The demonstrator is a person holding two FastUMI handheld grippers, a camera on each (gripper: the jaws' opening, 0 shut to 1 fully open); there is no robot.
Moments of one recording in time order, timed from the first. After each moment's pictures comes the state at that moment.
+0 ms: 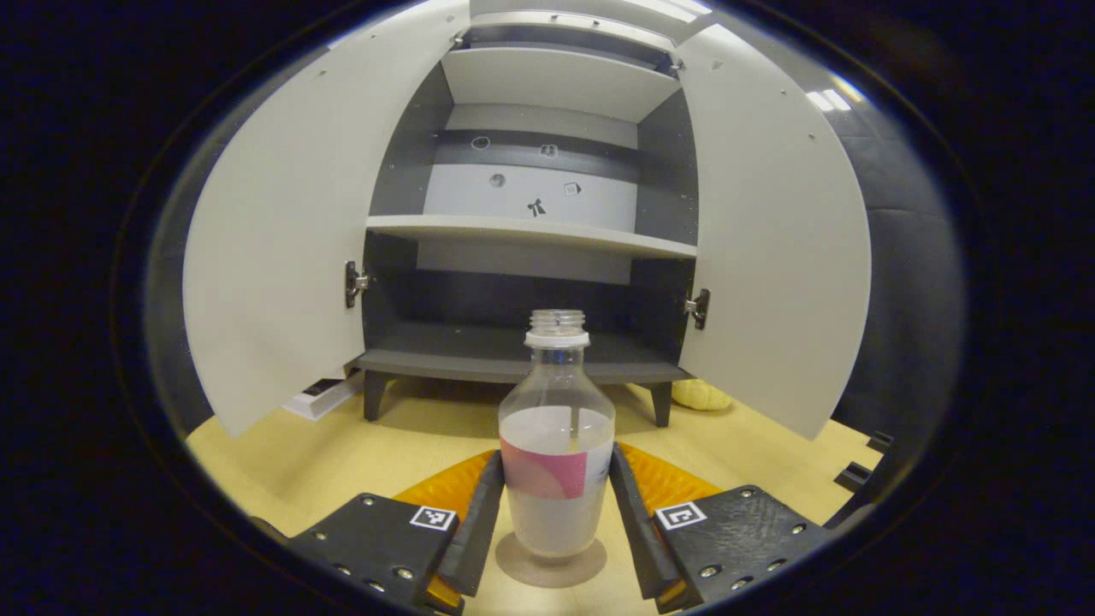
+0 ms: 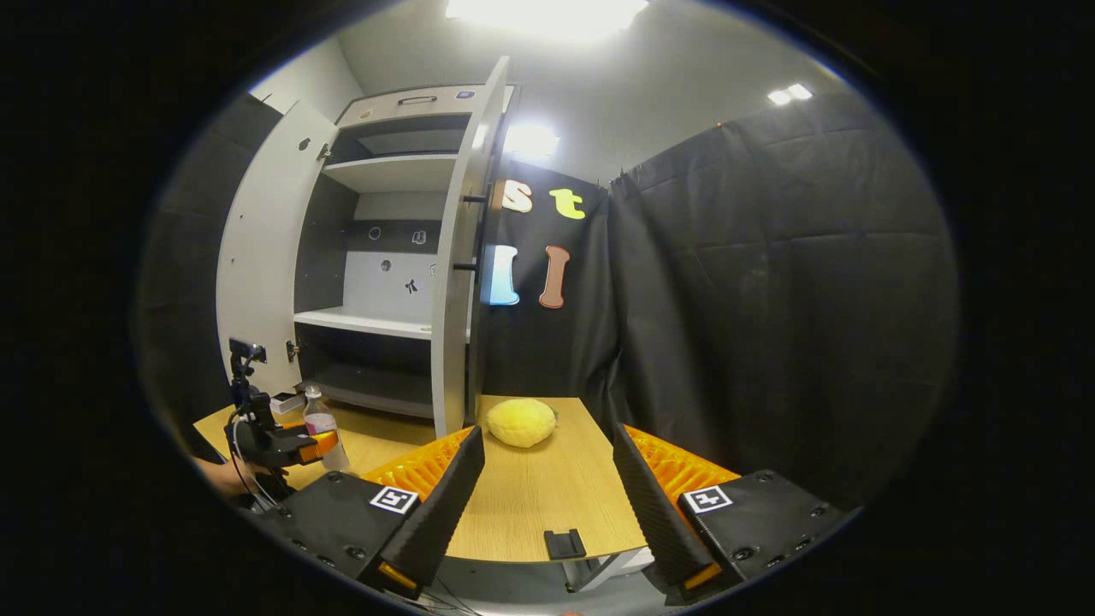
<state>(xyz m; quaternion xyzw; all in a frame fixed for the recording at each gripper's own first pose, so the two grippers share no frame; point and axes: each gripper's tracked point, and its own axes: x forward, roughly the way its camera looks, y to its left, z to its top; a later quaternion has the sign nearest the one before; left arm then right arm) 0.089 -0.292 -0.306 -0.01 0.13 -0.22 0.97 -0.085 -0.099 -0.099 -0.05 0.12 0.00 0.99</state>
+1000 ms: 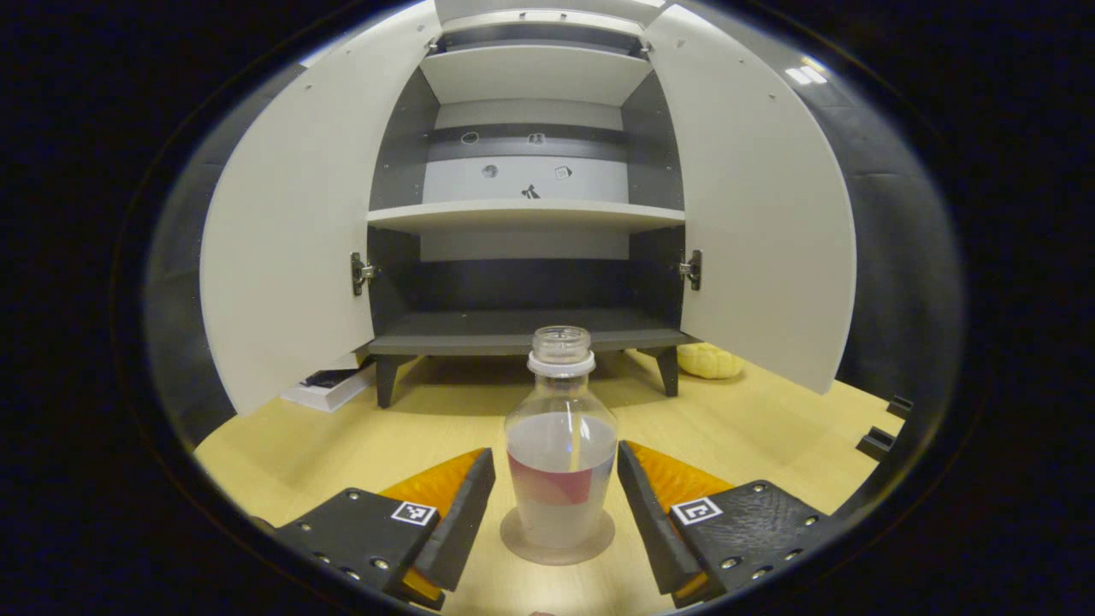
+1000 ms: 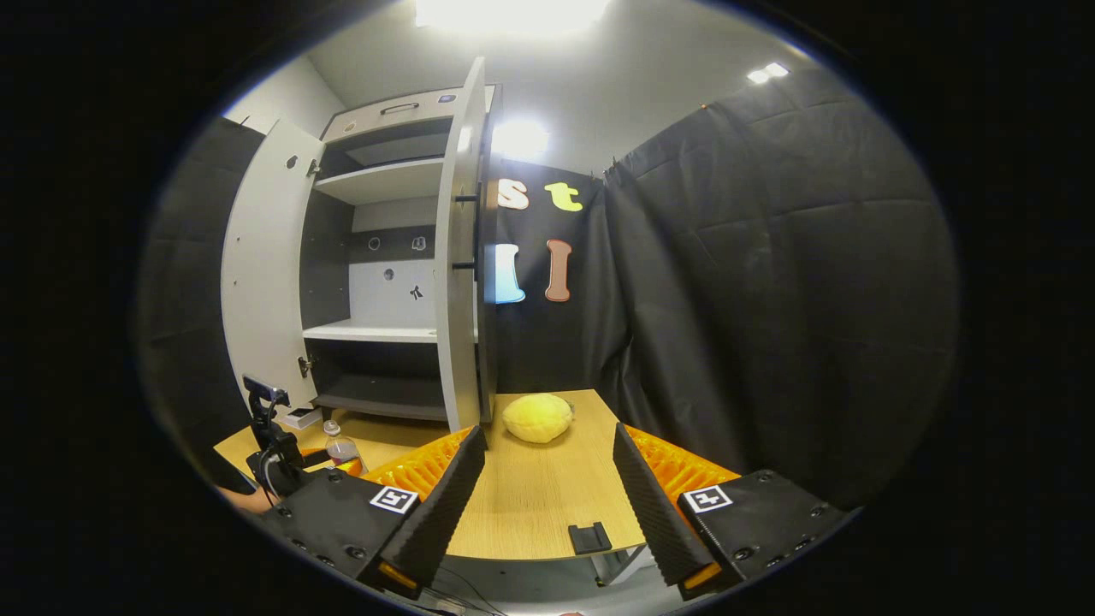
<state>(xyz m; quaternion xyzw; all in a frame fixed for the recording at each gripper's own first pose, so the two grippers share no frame) 0.067 -0.291 -0.319 0.03 0.13 -0.19 0.97 -0.085 -0.092 -0.104 0.00 0.12 0.01 0.99</state>
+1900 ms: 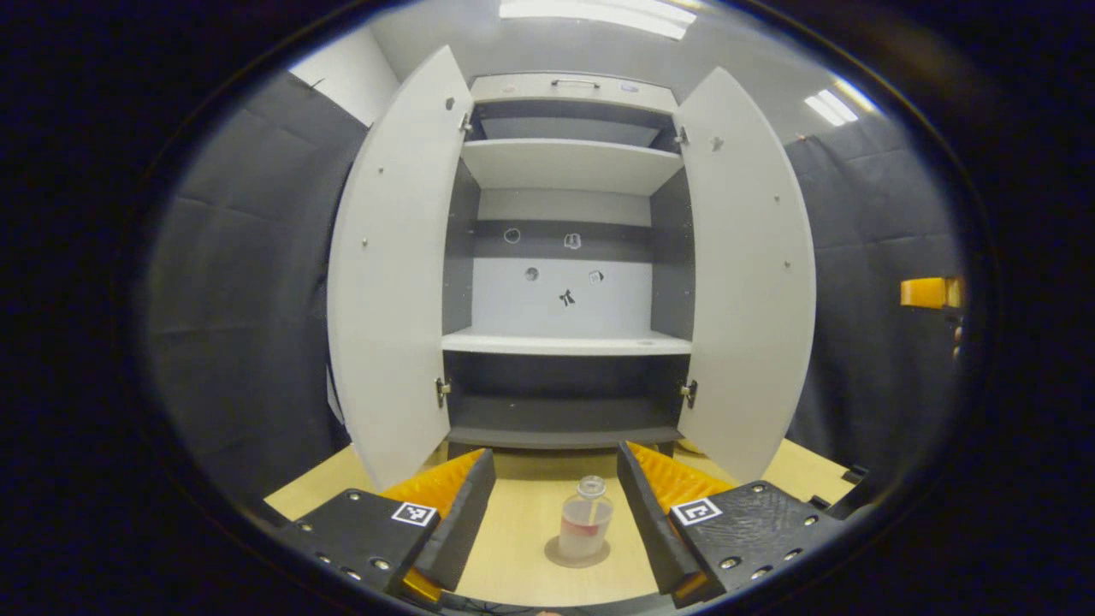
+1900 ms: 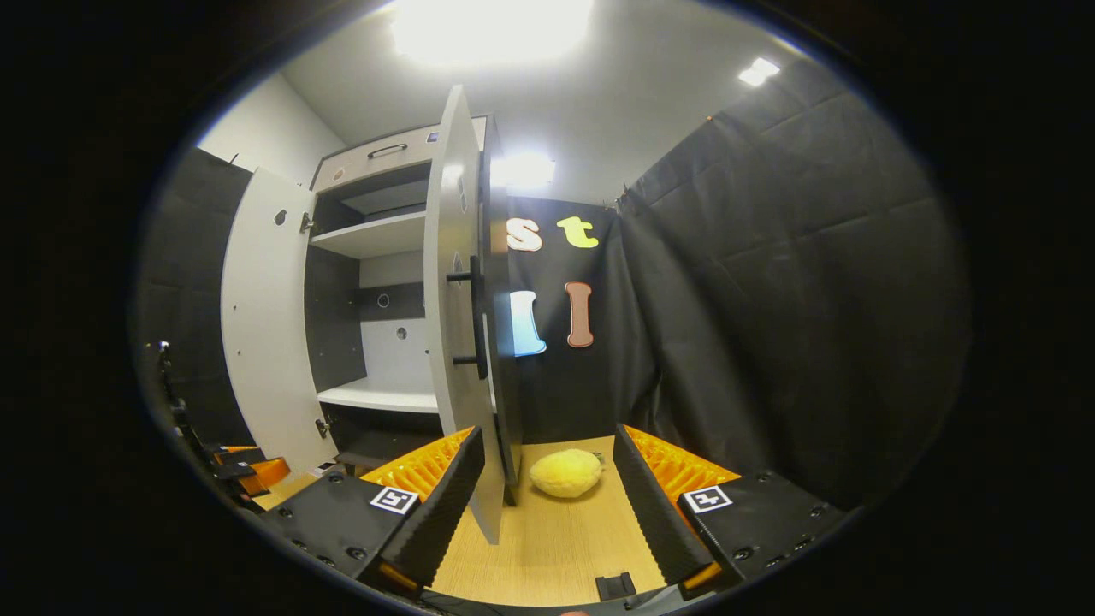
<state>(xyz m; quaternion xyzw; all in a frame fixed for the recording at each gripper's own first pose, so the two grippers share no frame) -0.003 -0.216 -0.094 0.01 0.05 -0.14 0.99 0.002 -0.086 -0.023 0.04 0.06 0.05 1.00</state>
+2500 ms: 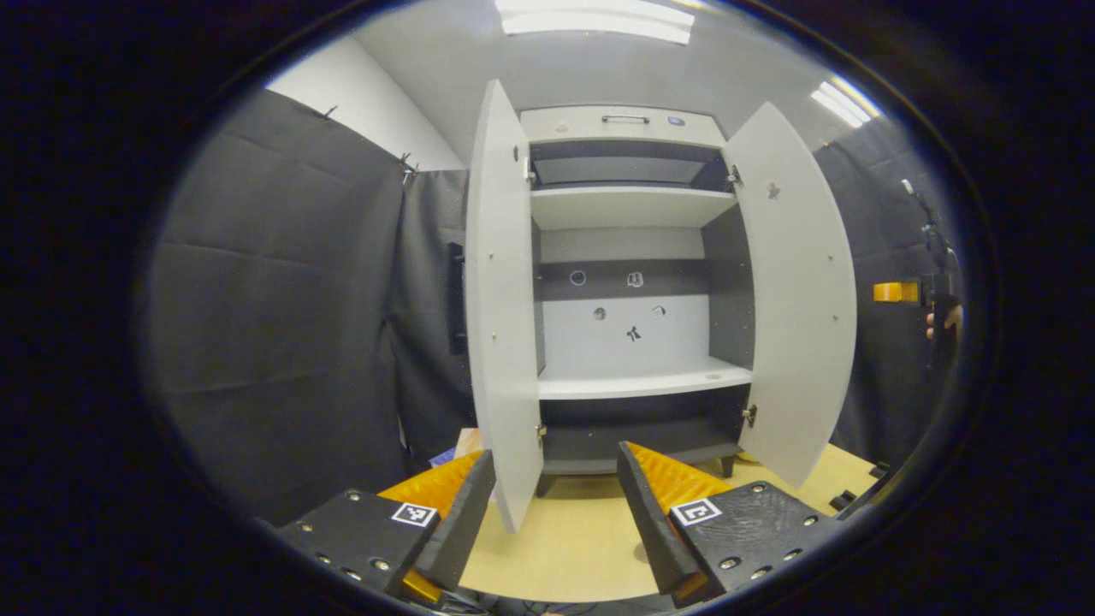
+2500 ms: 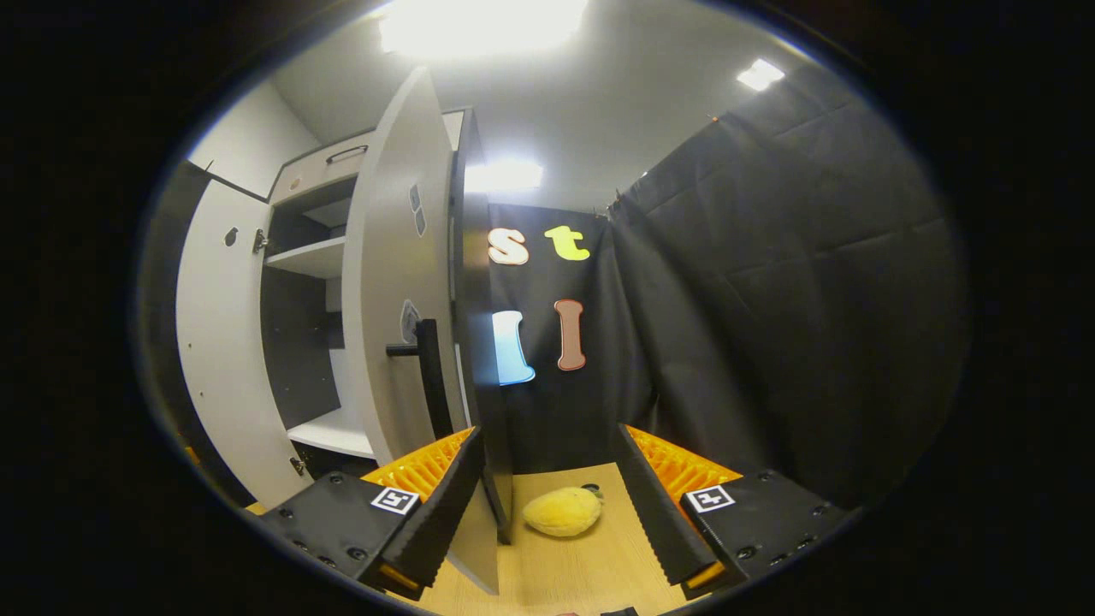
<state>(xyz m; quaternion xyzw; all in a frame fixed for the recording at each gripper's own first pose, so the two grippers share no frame) -0.013 -0.084 -0.022 0.03 0.04 -0.06 1.00 0.114 -0.077 0.022 0.04 0.06 0.02 1.00</state>
